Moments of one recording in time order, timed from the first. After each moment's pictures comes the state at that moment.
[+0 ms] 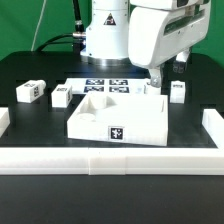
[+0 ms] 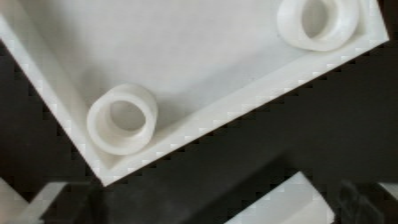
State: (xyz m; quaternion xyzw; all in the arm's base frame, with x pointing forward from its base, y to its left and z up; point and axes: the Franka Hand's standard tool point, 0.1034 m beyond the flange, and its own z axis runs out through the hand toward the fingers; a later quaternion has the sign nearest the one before) arm 0.542 0.076 0.093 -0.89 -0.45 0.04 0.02
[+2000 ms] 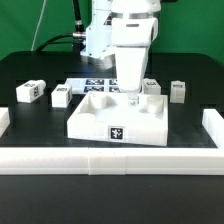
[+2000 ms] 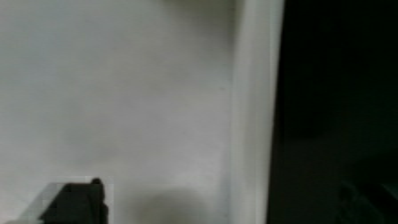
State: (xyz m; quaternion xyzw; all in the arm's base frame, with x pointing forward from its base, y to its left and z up) arm 0.438 0.034 0.011 -0.77 -0.63 -0.01 0.02
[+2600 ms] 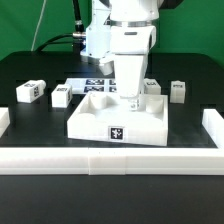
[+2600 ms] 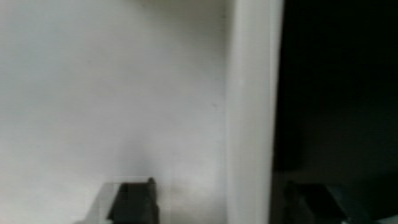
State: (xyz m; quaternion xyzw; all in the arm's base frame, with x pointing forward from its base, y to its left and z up) arm 0.438 0.033 0.008 -0.77 -0.63 -0.01 0.02
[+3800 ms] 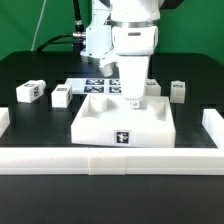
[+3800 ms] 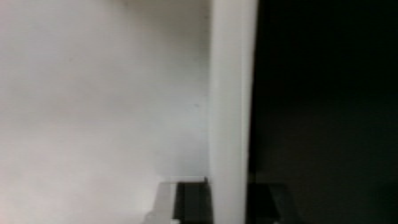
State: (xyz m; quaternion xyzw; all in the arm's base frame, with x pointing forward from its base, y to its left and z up) arm 0.448 0.035 0.008 -0.74 -0.67 -0.01 0.02
